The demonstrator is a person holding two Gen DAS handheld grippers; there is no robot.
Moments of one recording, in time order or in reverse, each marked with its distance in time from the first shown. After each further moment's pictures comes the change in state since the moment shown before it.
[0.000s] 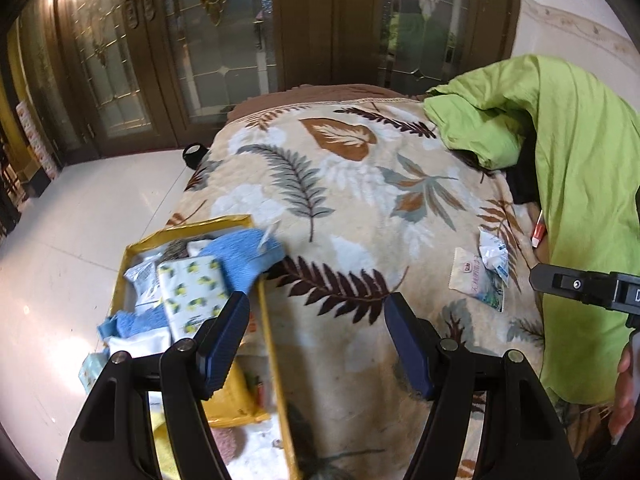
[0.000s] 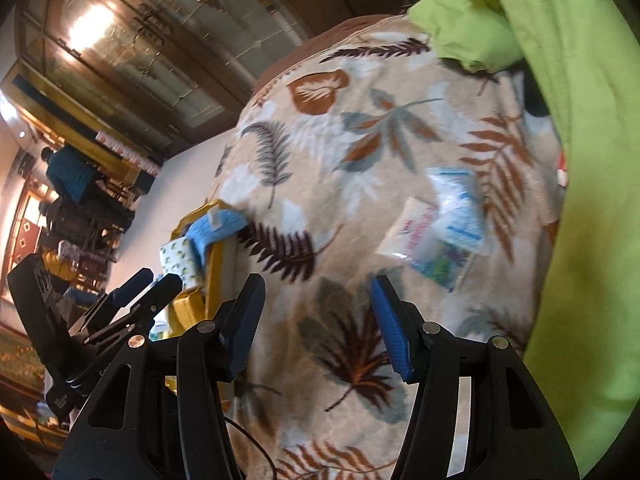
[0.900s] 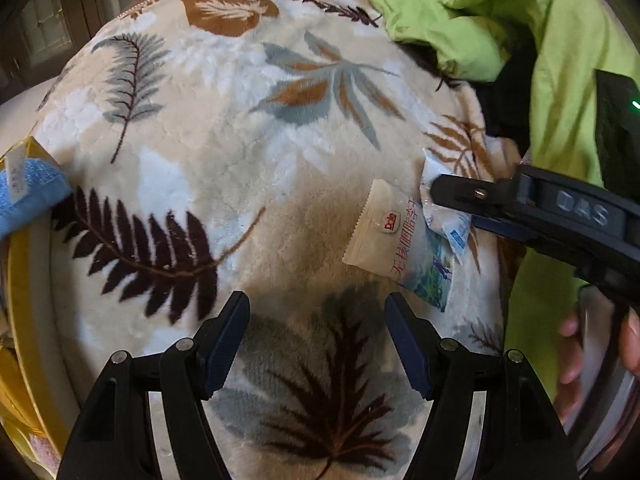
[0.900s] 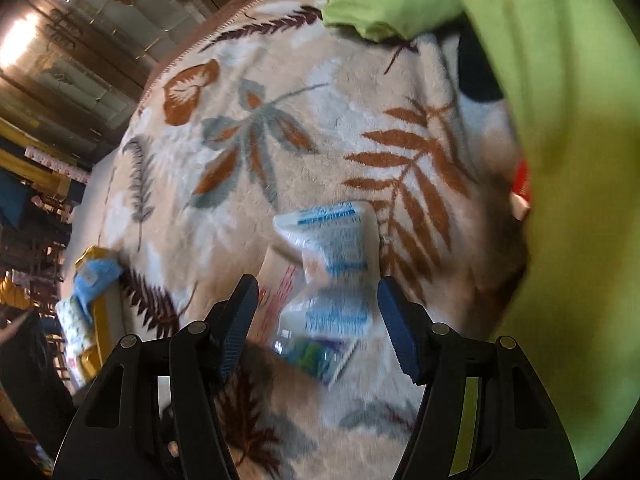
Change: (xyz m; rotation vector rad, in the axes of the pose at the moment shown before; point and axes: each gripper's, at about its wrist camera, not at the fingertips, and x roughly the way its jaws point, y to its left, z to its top) left arm 0.124 -0.093 -0.008 -0.061 0.351 -0.232; right arm 0.071 -0.090 0.062 0.117 0.111 -0.225
